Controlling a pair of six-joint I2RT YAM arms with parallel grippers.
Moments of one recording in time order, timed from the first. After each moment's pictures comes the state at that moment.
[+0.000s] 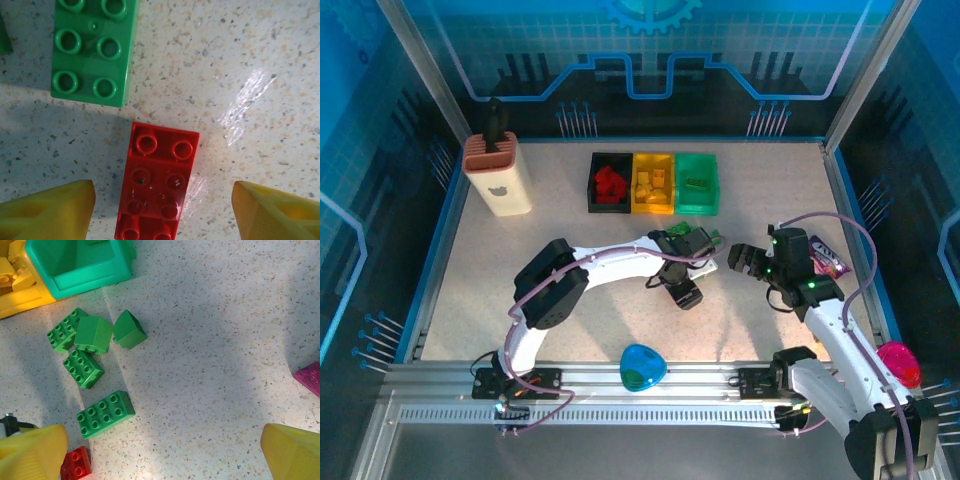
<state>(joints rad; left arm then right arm) -0.95 2.07 1.54 -0.77 0.06 0.02 0.18 0.84 0.61 -0.56 -0.01 0.46</state>
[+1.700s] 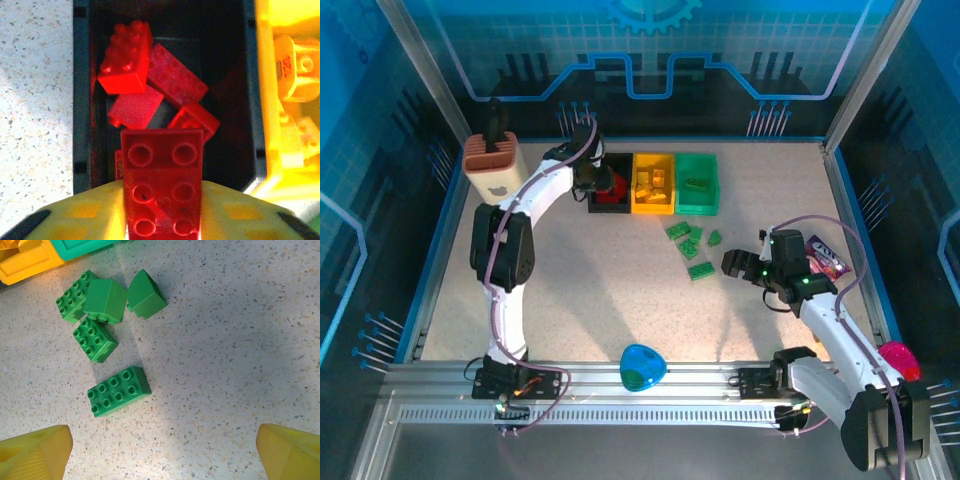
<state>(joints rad) -0.25 2.11 1.81 -0.70 0.03 -0.33 0.15 0.92 0.56 -0.50 -0.18 0.44</state>
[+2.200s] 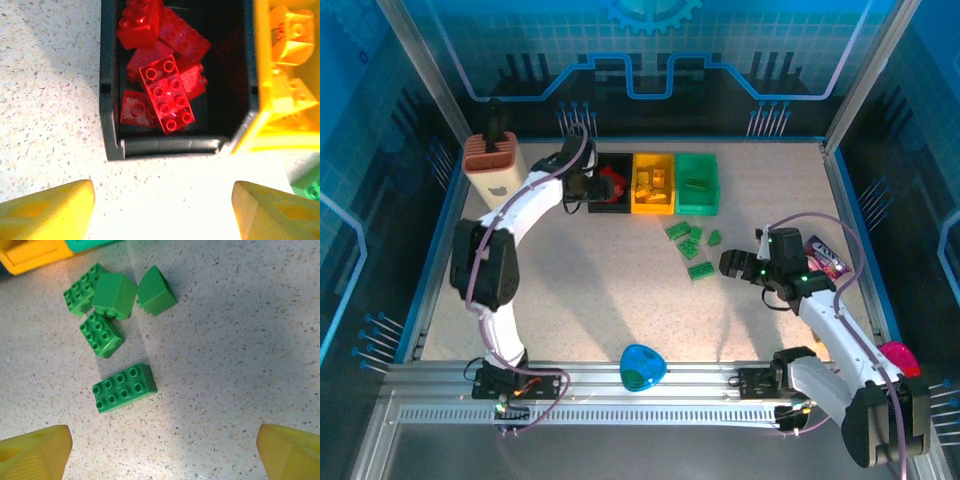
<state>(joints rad) -0.26 1.83 1.50 -0.65 0.03 -0.36 0.17 0.95 0.58 -0.50 -0.19 0.40</state>
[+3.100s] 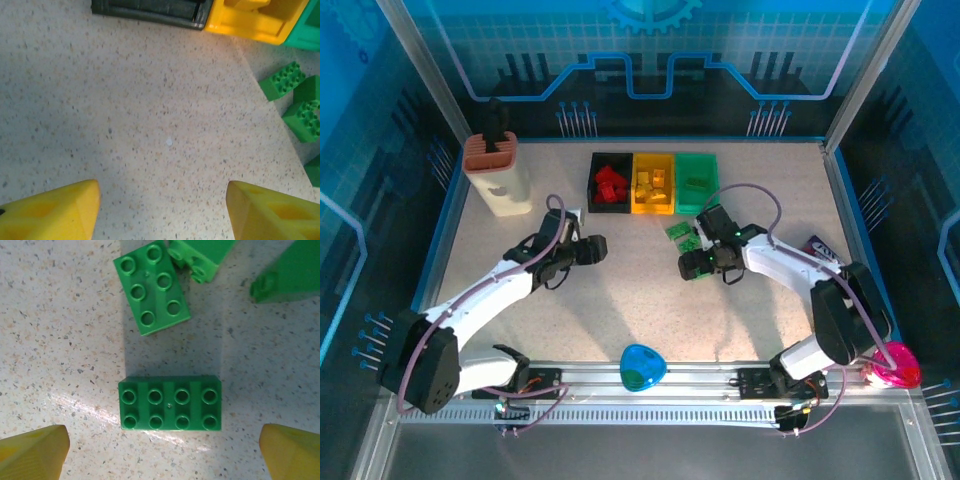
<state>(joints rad) -0.41 1.22 0.71 -0.31 0.01 -0.52 0.51 1.53 0.94 -0.63 0.01 0.23</state>
